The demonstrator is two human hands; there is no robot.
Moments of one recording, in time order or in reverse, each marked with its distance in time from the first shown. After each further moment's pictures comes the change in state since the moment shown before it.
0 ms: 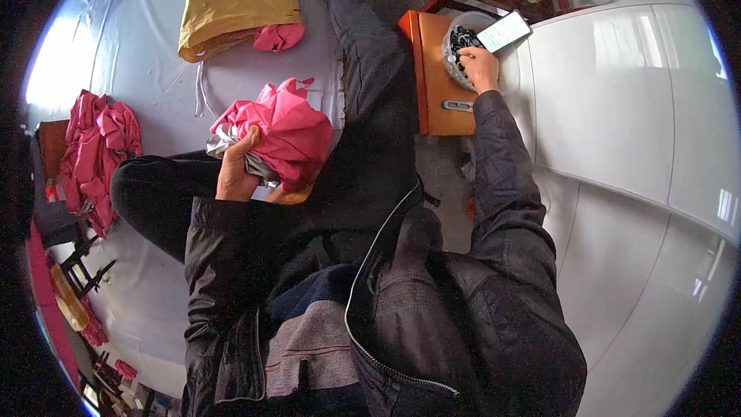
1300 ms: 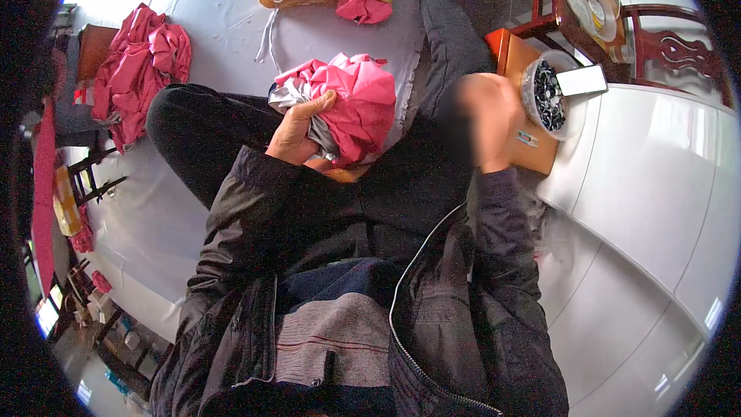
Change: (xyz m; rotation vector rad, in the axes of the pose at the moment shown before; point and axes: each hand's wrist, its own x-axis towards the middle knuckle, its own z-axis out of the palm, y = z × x) left_hand -0.002 -0.001 0.010 -0.102 0.049 0.034; right_hand -0.166 -0.156 0.057 0.724 -0.145 -0.256
